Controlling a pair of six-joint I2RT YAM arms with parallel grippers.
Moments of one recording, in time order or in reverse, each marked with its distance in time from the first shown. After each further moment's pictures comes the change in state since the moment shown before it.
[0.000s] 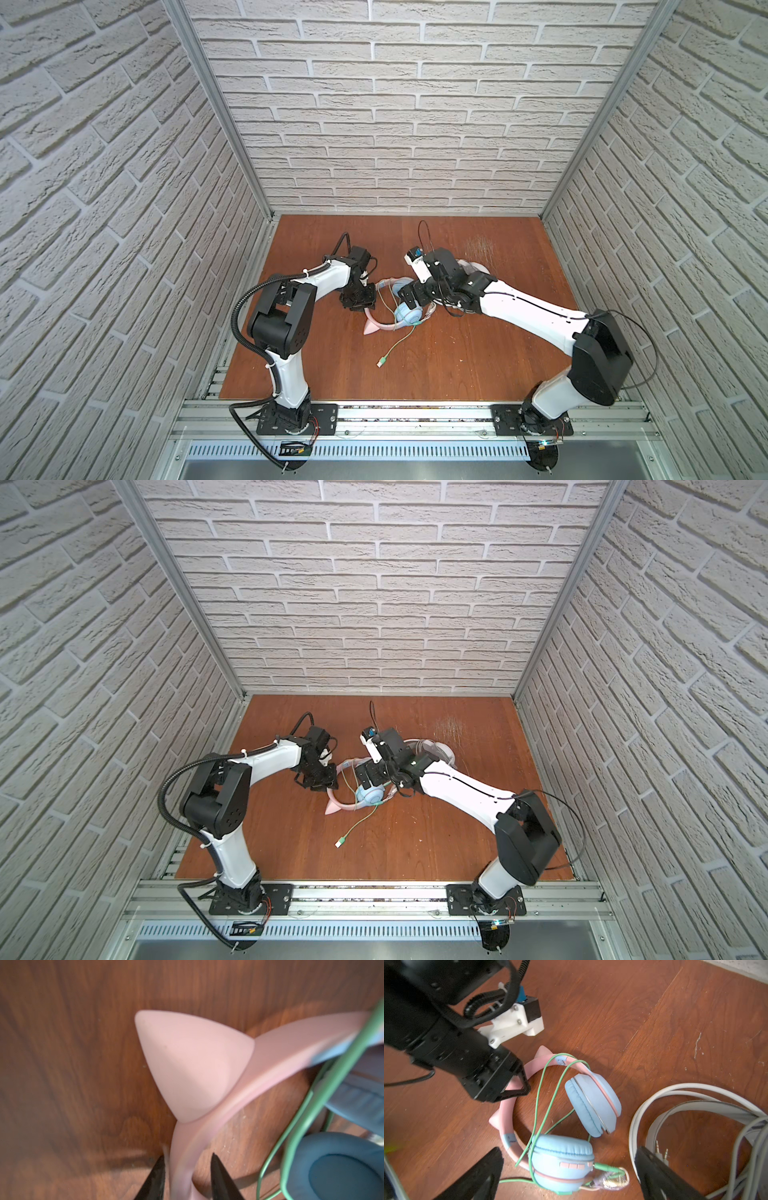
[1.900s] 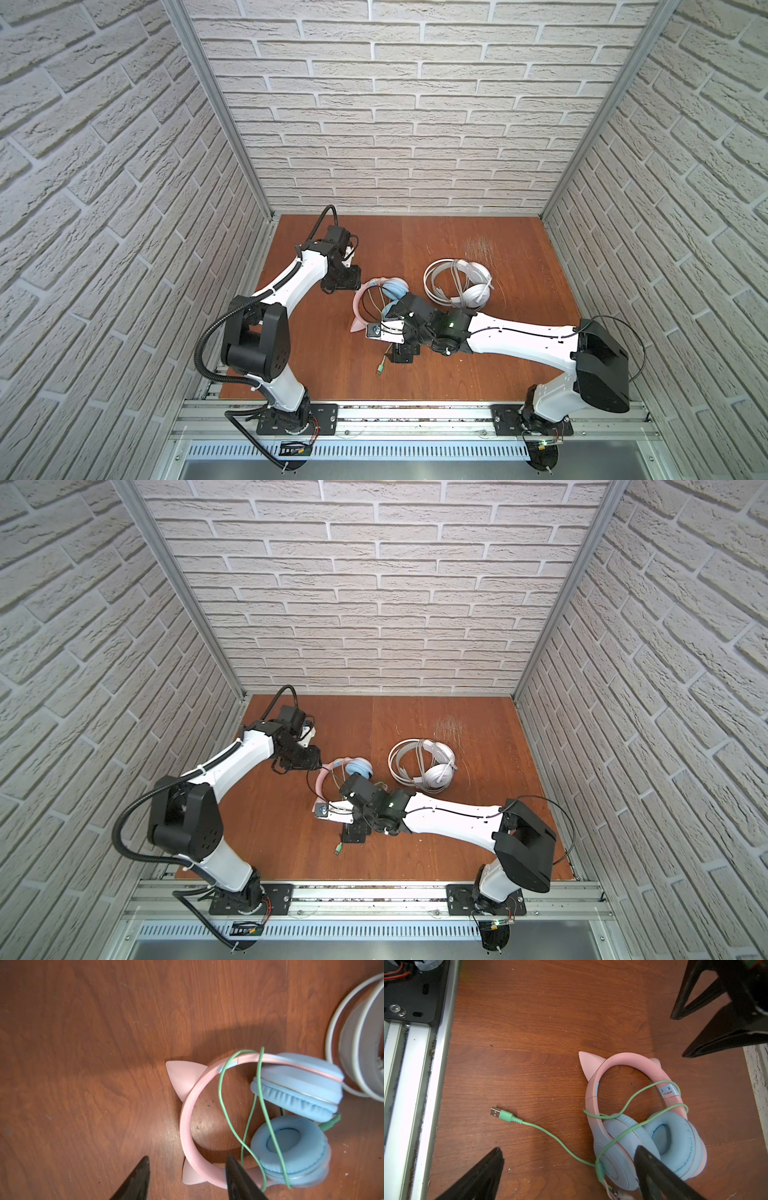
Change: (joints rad) left arm 0.114 -0.230 0.103 -0.140 -0.117 0.240; right arm 0.352 0.045 -0.033 -0.036 -0.004 -0.641
